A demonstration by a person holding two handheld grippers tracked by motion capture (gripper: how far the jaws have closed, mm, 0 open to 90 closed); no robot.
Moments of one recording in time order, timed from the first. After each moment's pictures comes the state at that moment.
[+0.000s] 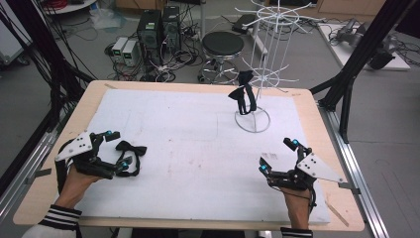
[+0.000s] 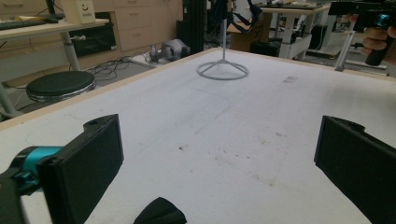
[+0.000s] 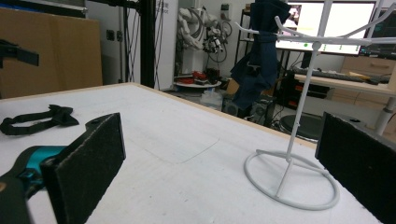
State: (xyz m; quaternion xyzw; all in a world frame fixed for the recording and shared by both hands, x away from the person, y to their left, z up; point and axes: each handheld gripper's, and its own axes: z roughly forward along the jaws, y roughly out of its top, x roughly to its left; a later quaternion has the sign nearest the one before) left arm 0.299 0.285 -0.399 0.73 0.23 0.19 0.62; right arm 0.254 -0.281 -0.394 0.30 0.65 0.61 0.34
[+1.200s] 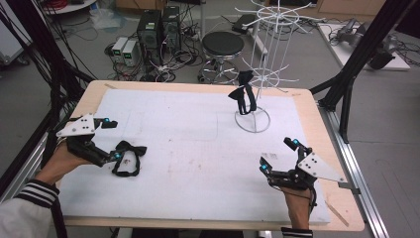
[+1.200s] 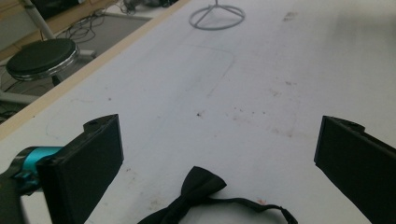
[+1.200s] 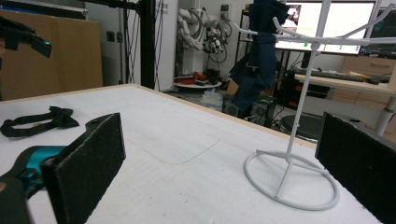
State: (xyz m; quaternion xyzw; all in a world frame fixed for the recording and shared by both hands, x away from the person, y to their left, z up) left arm 0.335 0.298 -0.359 0.83 0.17 0.17 0.50; right arm 0.255 -0.282 -0.394 0.30 0.65 0.61 0.33
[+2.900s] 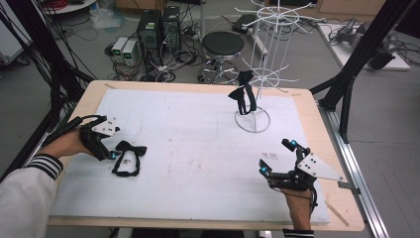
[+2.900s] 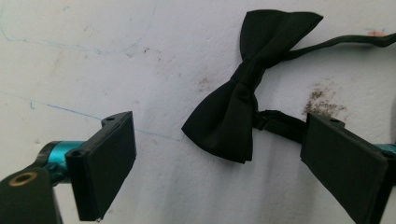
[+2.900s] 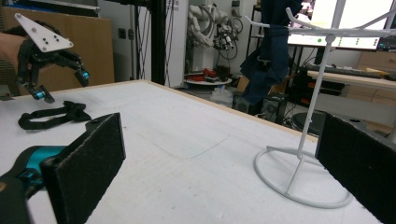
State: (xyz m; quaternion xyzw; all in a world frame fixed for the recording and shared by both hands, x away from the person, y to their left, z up) left arm 0.398 0.304 -0.402 0.96 0.08 0.14 0.24; right arm 0.256 -0.284 -0.397 0.29 0.66 0.62 0.31
